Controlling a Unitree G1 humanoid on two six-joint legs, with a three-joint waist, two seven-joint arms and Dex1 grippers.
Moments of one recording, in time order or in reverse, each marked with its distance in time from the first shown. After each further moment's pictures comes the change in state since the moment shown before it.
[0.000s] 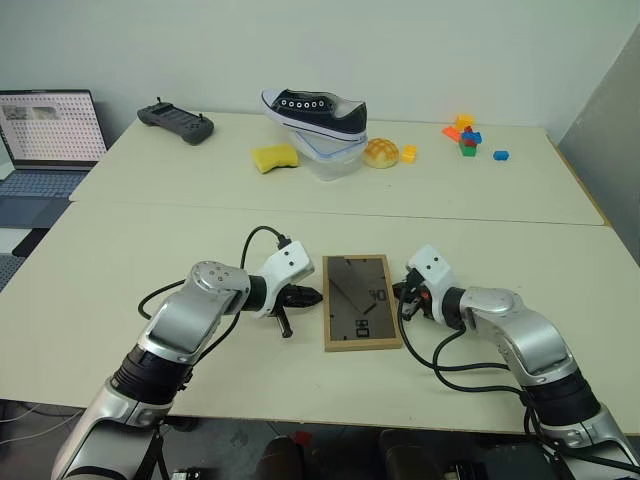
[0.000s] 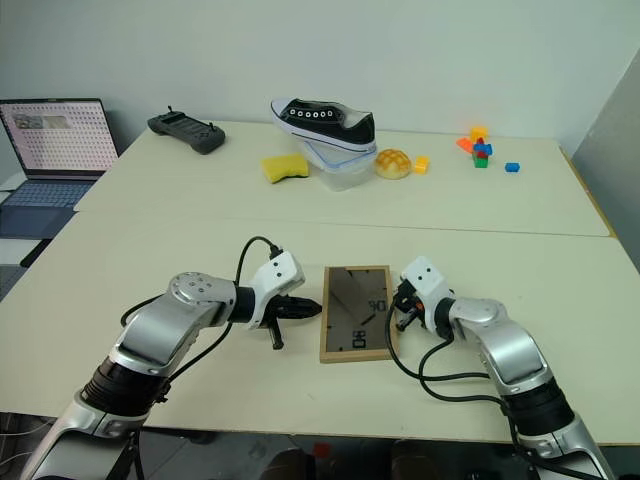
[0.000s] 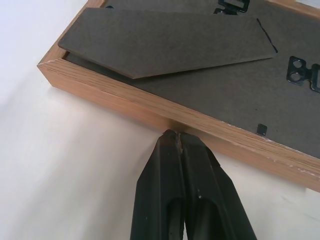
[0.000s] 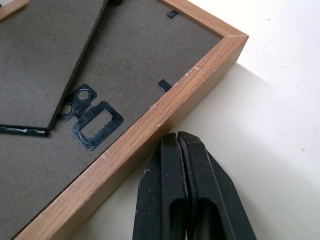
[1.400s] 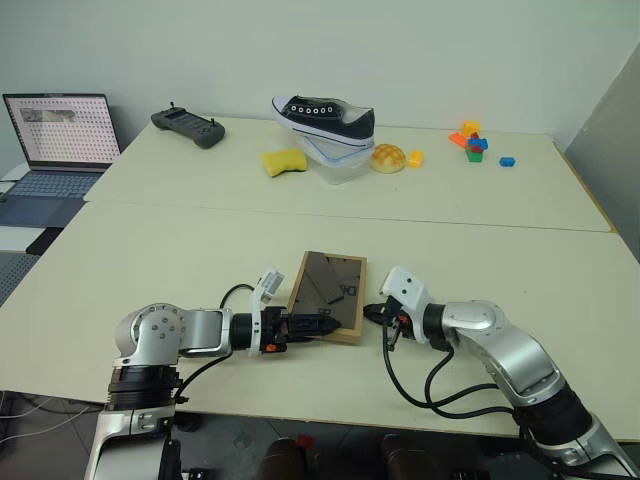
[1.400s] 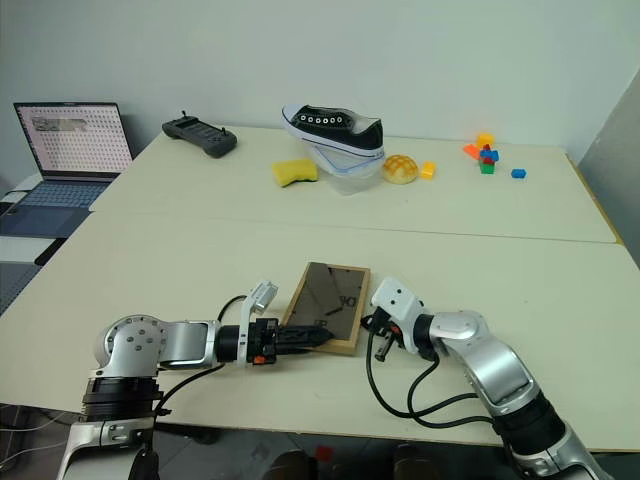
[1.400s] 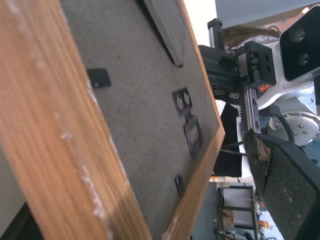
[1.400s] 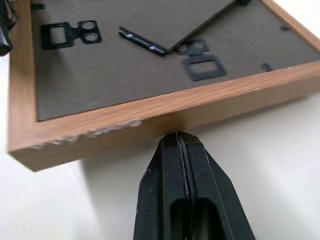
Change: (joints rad) left arm 0.094 -0.203 0.427 0.258 -0.910 0.679 0.462; right arm 0.044 -0.024 0.116 -0.074 -0.038 -0.106 0.125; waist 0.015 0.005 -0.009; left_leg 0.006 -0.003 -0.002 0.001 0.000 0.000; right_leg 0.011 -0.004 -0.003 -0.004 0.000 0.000
